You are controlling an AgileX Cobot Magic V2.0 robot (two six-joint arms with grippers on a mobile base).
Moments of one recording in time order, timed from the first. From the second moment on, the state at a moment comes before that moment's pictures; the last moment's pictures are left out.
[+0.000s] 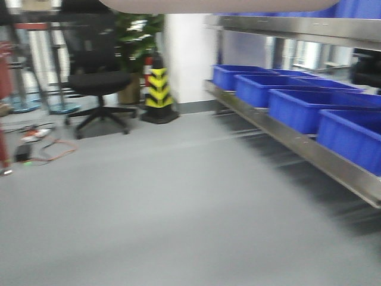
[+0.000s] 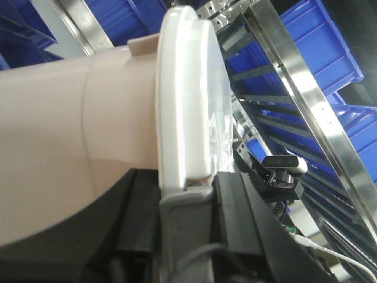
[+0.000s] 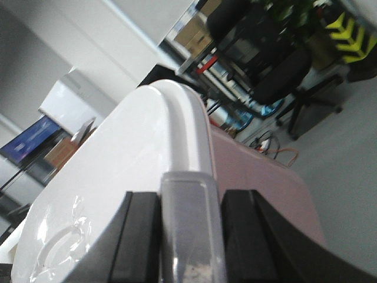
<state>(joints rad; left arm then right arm) 0.00 1.46 -1.33 -1.67 1.12 0.72 -0.16 1.26 -1.08 1.80 0.68 -0.95</state>
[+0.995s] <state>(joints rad) 0.00 1.46 -1.33 -1.67 1.12 0.72 -0.16 1.26 -1.08 1.80 0.68 -0.95</state>
